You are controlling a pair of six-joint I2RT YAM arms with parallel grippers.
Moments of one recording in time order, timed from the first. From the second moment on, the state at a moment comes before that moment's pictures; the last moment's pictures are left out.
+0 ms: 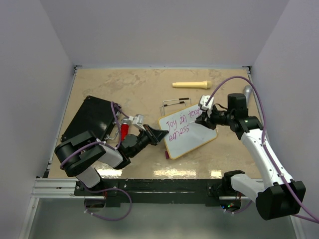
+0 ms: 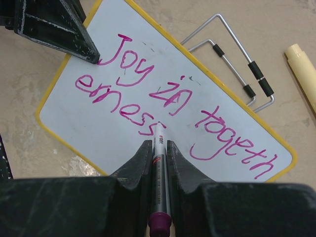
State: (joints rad) left arm -0.90 1.60 0.30 1.30 -0.12 -0.90; right arm 0.17 1.05 0.92 -0.59 -0.77 -0.70
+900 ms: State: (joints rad) left arm -0.90 1.60 0.28 1.31 -0.10 -0.91; right arm 0.09 1.05 0.92 -0.61 -0.78 -0.70
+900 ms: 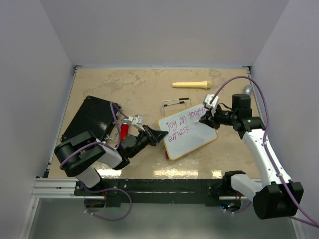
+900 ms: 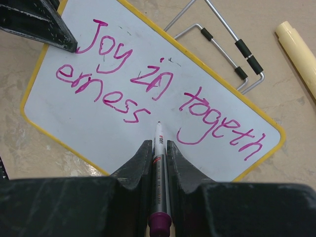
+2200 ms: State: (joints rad) left arm -0.77 1.40 0.30 1.12 0.10 -0.80; right arm 0.09 1.03 1.15 -0.80 -0.95 -0.75
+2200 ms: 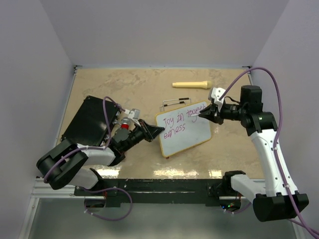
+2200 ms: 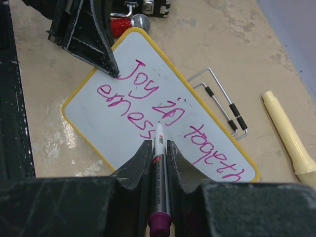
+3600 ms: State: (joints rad) left arm -0.69 1.36 0.55 0.86 0.16 -0.76; right arm 0.08 1.03 1.17 -0.83 -1.03 -0.72
